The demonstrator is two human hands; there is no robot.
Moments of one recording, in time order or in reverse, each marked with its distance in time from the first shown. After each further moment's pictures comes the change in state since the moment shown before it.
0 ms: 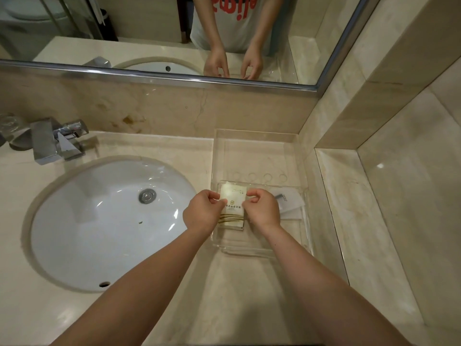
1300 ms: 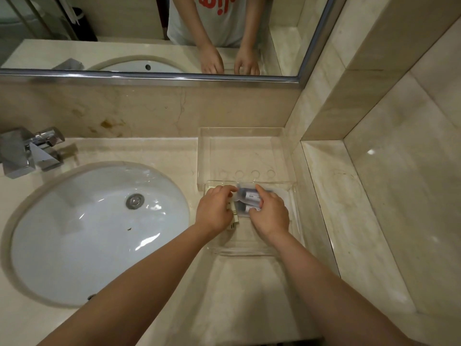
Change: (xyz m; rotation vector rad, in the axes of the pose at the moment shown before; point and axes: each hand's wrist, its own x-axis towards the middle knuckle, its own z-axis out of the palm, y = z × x) left_hand 0.004 0.017 0.032 0.320 -0.199 0.590; right_hand 0.011 0.044 -0.031 -0.443 0.050 -0.124
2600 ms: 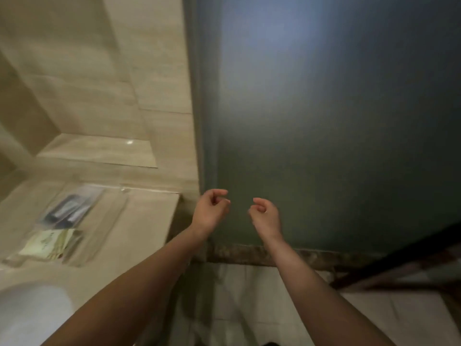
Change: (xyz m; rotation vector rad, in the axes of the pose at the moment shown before) left_hand -0.333 0.115 0.046 -0.508 -1.046 0.485; right_hand -0.481 0.037 0.068 0.977 1.276 1.031
